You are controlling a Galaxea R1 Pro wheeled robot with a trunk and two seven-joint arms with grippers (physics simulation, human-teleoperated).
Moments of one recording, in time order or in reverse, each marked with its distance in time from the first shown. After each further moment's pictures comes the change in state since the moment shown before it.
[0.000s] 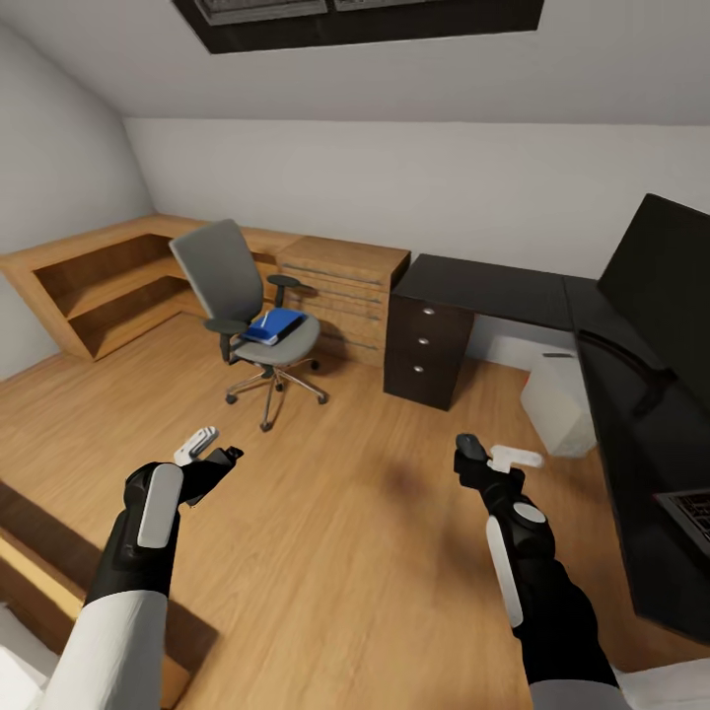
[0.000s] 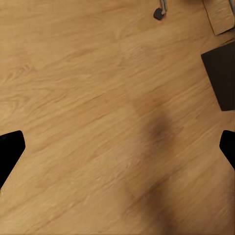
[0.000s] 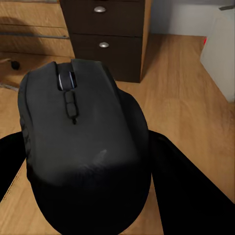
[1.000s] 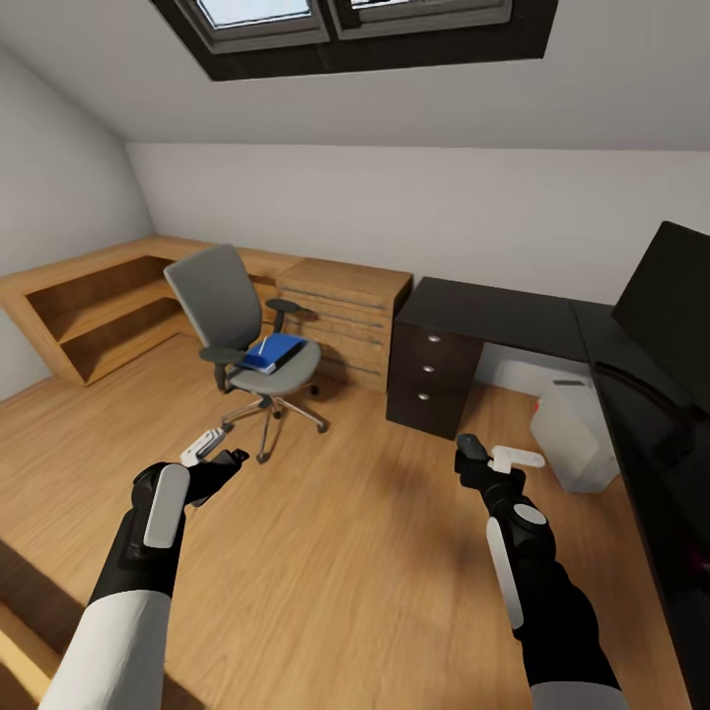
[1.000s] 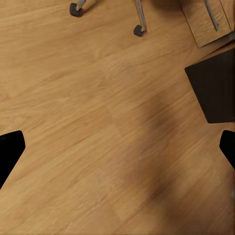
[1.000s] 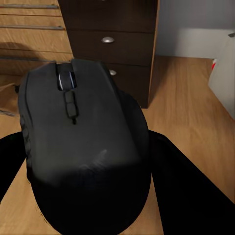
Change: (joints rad) left arm 0.000 0.000 -0.030 0.021 0.000 0.000 0.001; right arm 0.004 -0.001 0.000 -0.002 0.003 -0.009 -0.001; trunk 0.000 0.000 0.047
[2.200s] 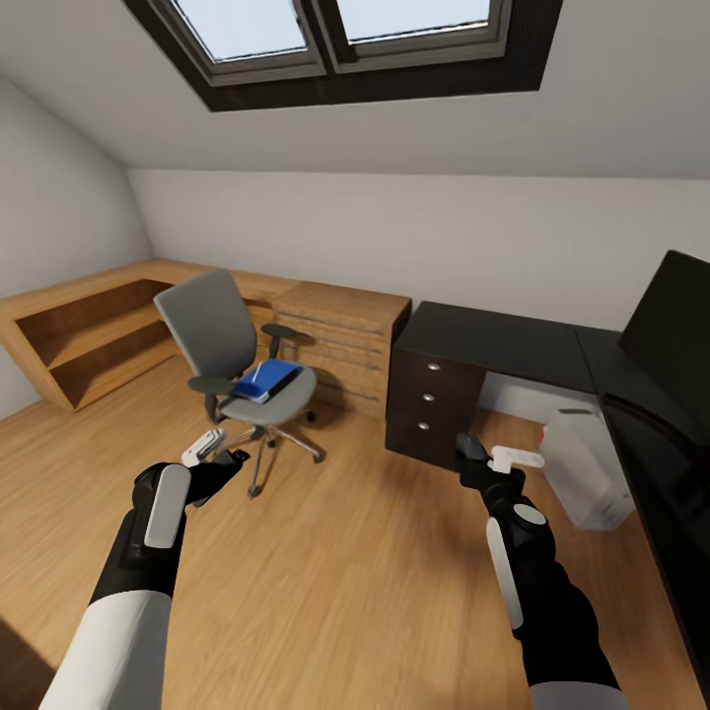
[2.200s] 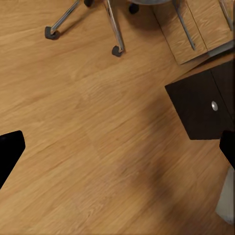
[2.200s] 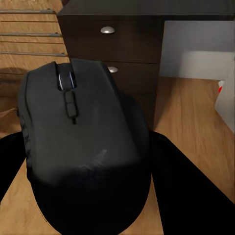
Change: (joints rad) left arm 0.000 -0.002 -0.001 0.002 0.000 0.000 -0.001; right arm 0.000 0.001 0.000 0.001 0.000 -0.002 0.000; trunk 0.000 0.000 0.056
